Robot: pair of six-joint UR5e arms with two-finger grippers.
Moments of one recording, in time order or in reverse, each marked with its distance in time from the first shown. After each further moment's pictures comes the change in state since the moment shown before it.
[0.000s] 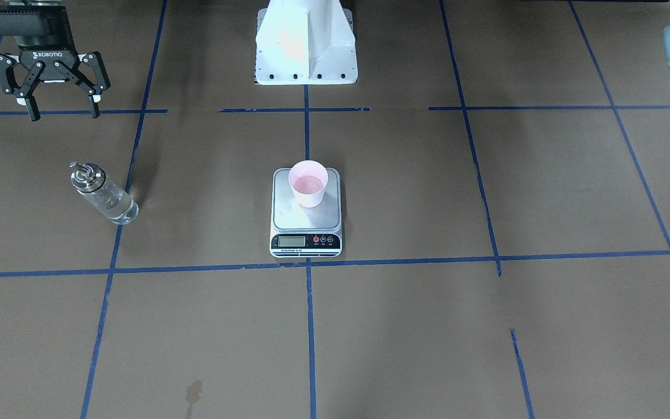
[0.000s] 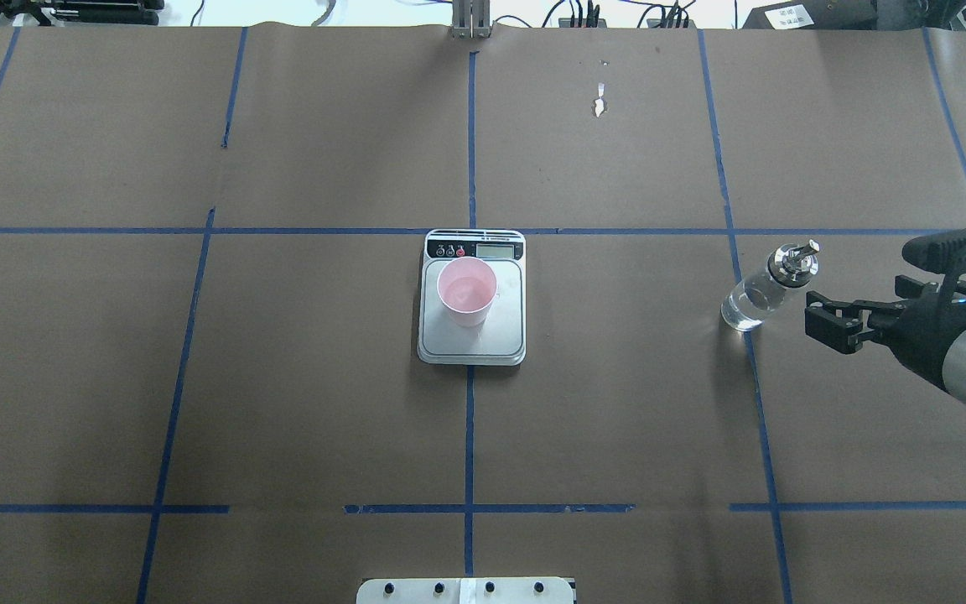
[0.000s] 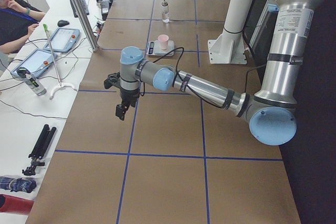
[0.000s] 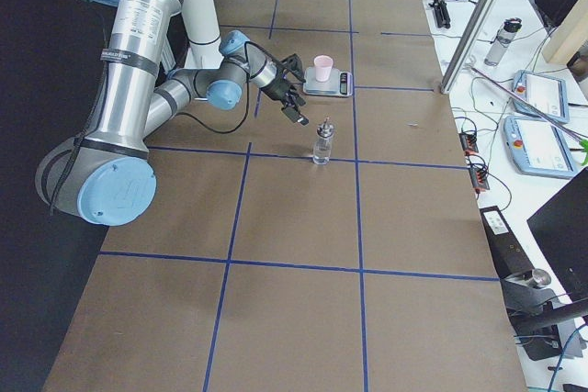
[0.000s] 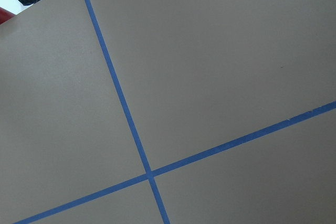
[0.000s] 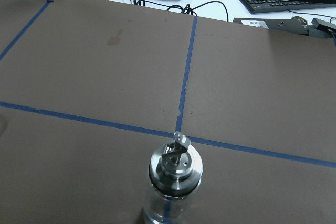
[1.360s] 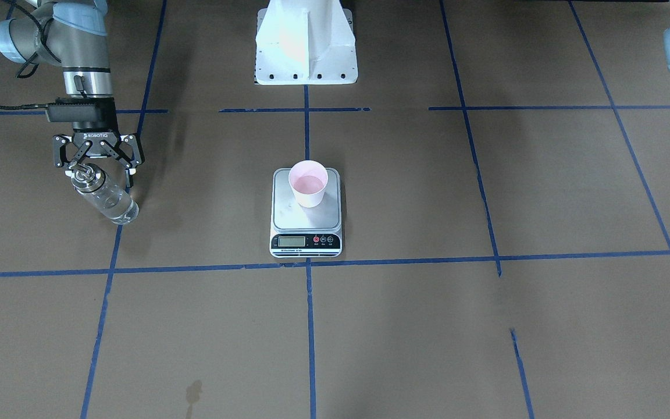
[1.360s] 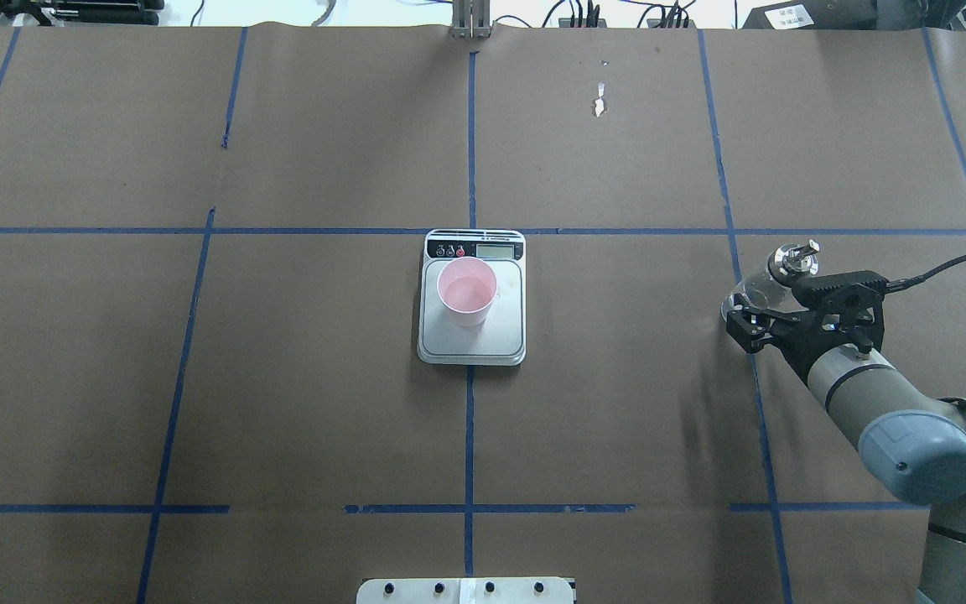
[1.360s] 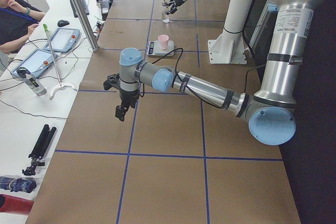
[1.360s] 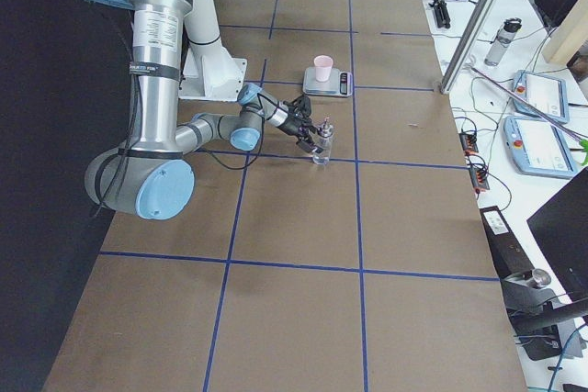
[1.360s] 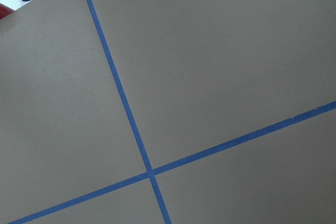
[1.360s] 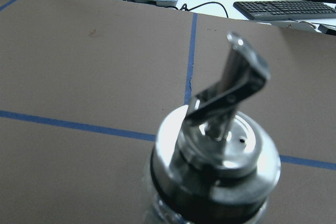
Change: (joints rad) left arm 0.002 -0.004 0.013 -0.002 0.001 0.000; right arm -0.150 0.159 -0.455 0.318 -0.295 0.121
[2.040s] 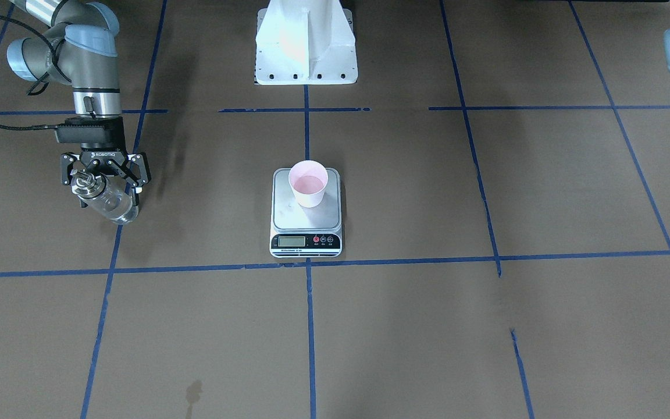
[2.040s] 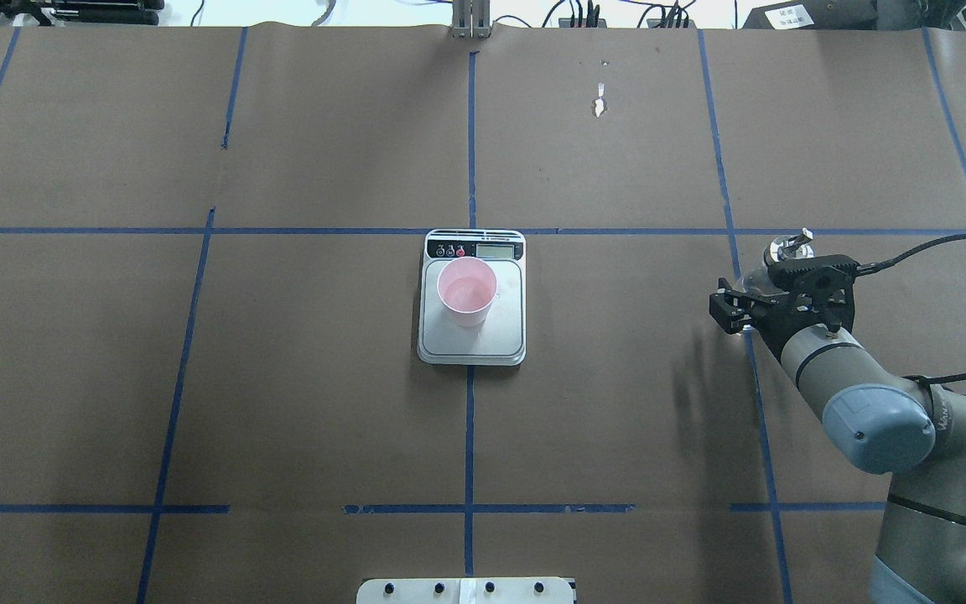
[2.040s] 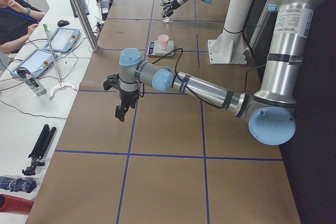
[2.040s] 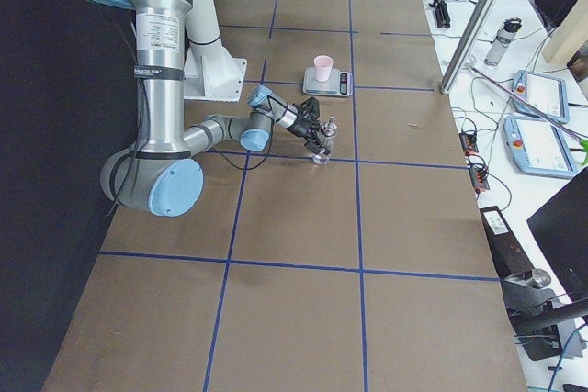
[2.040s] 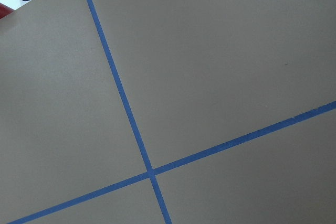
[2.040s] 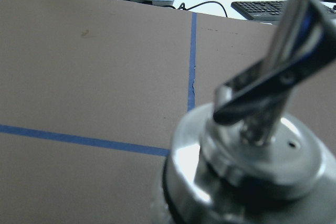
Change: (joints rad) left arm 0.000 0.000 0.003 -0.001 0.000 0.000; right arm 0.044 0.095 -0.104 0.000 0.014 -0.009
